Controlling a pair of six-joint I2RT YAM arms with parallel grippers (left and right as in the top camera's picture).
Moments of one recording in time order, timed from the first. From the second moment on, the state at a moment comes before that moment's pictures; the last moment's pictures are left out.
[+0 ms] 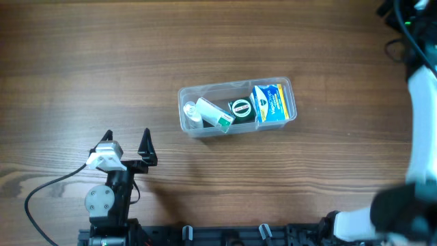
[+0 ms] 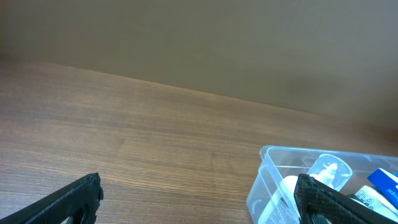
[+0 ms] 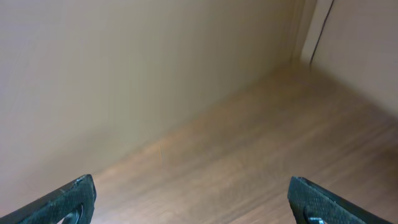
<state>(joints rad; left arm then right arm) 0.04 0.01 0.01 -0.06 0.09 -0.23 -0.27 1.60 1.60 -0.43 0.08 0.29</state>
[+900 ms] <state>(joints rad) 0.04 0.01 0.01 -0.06 0.09 -0.23 -0.01 0.17 0.45 -0.12 0.05 0.15</state>
